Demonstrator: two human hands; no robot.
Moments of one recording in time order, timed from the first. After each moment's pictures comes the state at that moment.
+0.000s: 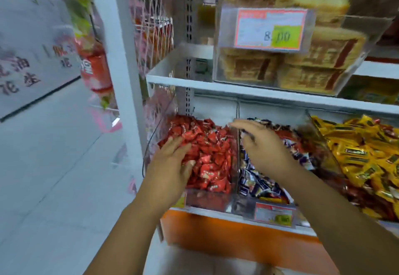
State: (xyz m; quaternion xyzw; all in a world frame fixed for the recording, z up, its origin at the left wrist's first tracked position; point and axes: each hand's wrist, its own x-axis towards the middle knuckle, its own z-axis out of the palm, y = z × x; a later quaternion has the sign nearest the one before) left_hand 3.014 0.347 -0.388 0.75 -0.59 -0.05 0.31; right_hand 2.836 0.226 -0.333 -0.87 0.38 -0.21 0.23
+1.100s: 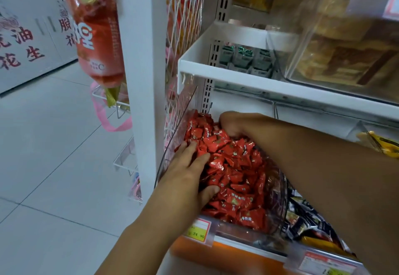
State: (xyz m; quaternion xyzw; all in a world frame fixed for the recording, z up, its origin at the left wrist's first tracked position) left_hand 3.047 0.331 -0.417 0.75 -0.59 -0.09 0.28; right_hand 3.020 0.091 -0.391 -0.89 0.38 0.24 0.03
